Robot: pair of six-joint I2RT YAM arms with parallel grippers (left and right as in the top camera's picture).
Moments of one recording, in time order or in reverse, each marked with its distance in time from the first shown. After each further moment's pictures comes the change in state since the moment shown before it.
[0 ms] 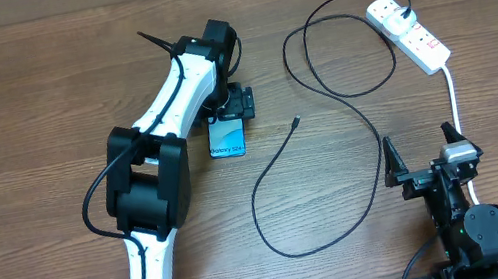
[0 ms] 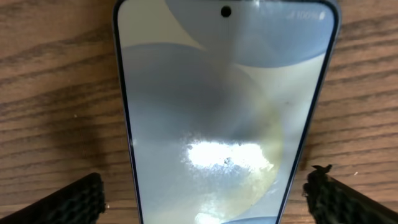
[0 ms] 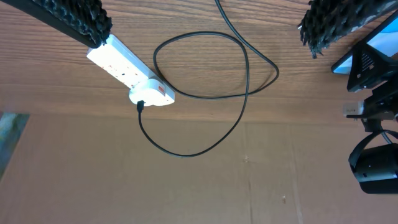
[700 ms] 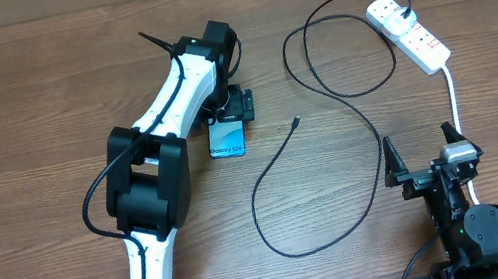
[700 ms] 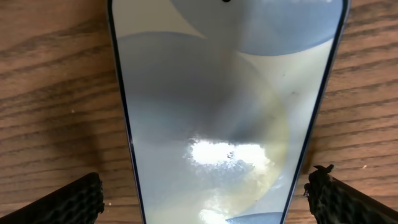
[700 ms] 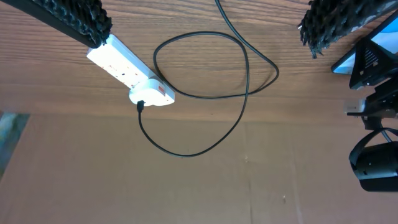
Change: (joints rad) left arm 0.000 0.000 -0.006 -0.010 0.000 0.021; right arm 0.000 0.000 0.000 0.001 0.000 0.000
